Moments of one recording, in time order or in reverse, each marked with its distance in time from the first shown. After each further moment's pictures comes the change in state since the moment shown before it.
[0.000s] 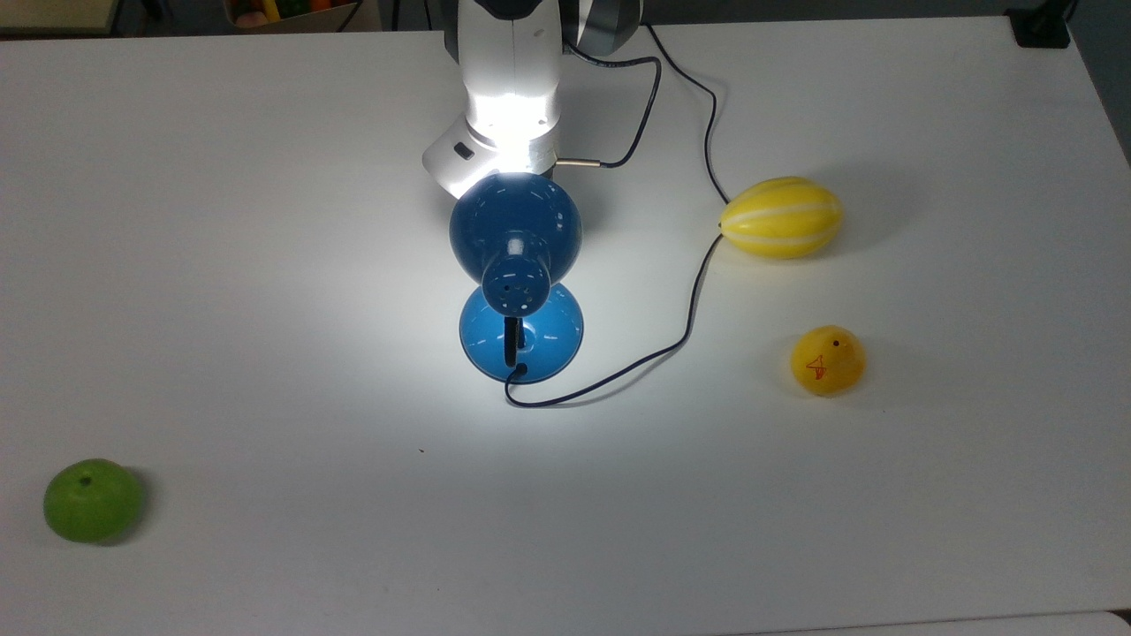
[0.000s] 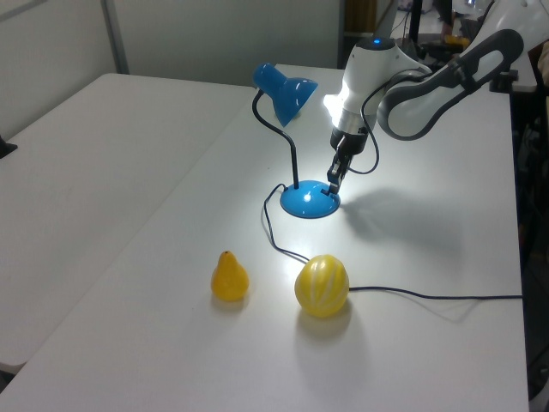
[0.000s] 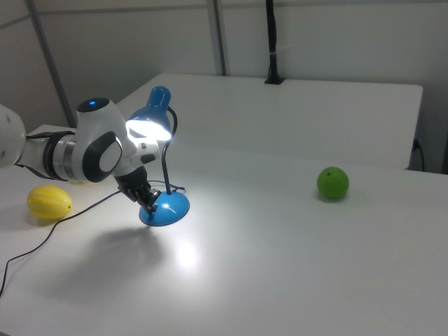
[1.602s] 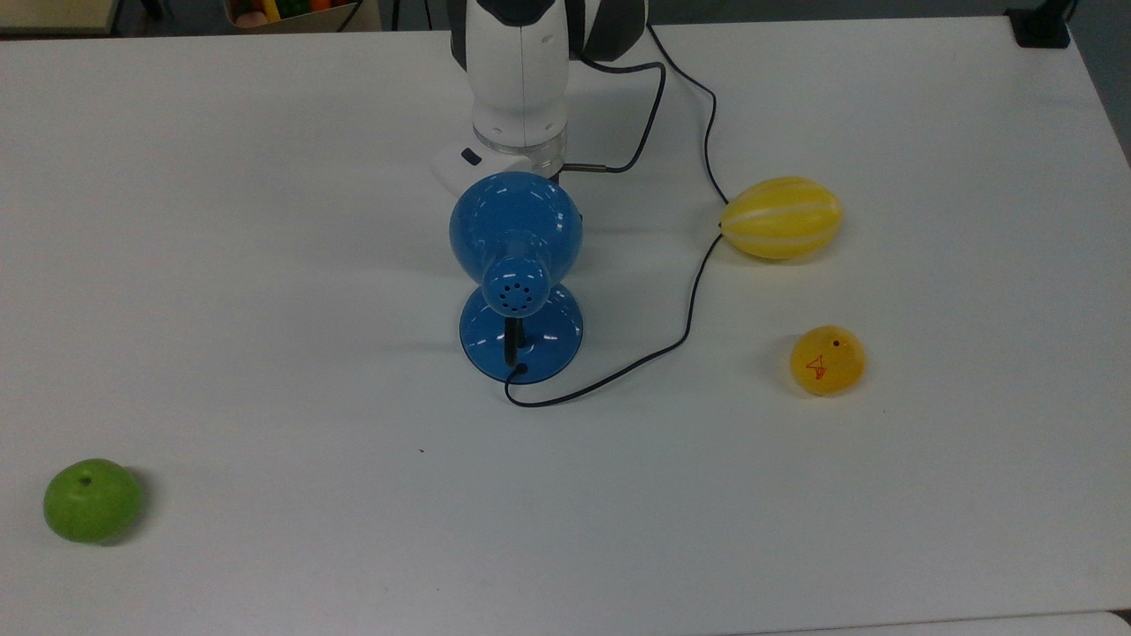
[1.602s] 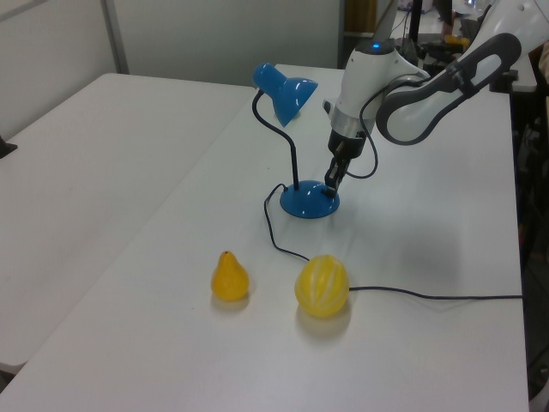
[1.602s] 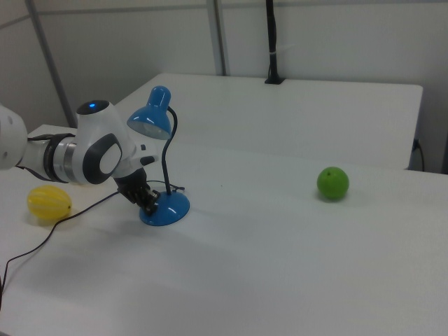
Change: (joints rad) arm 0.007 0.015 0.000 0.003 0.000 0.008 0.008
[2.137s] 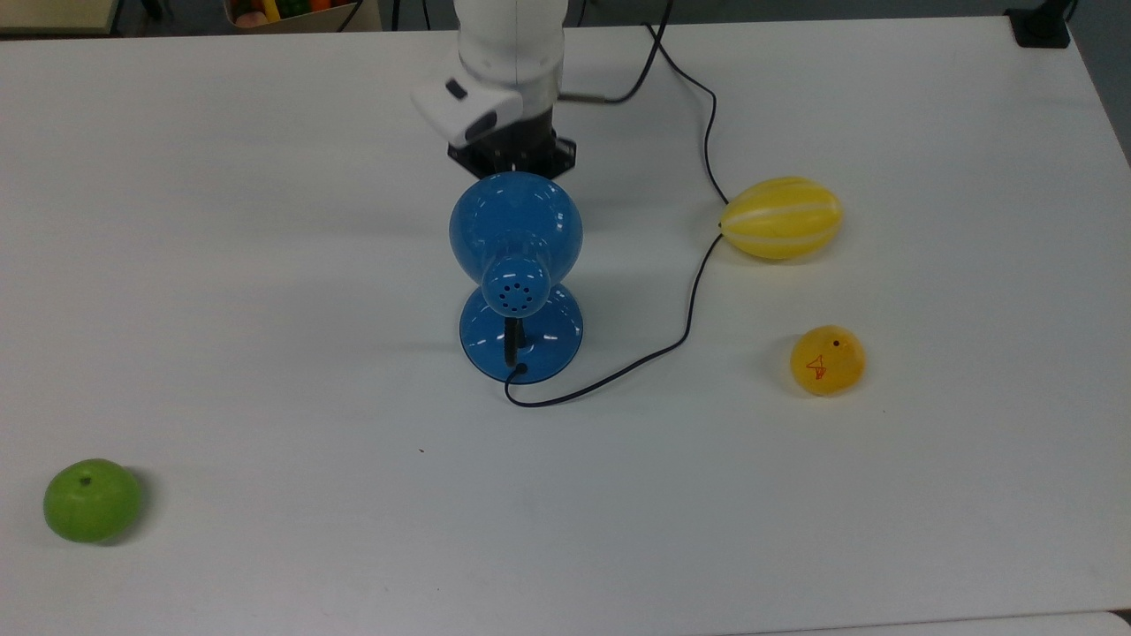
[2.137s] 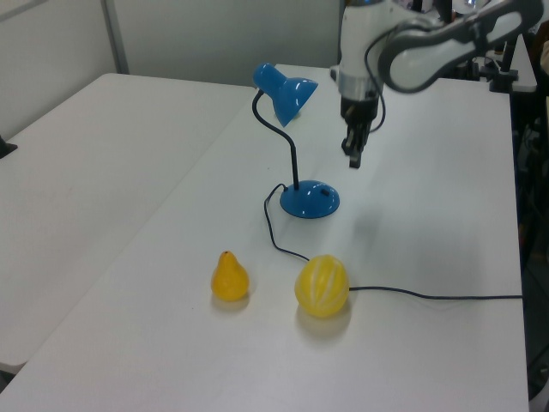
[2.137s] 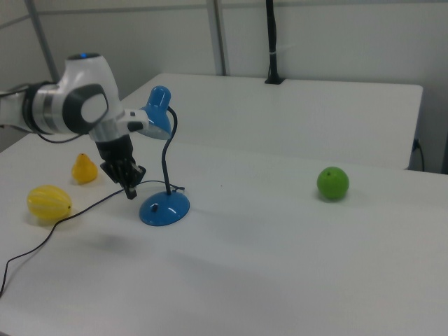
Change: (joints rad) arm -0.003 -0.134 0.000 0.131 0.000 -0.462 0.004
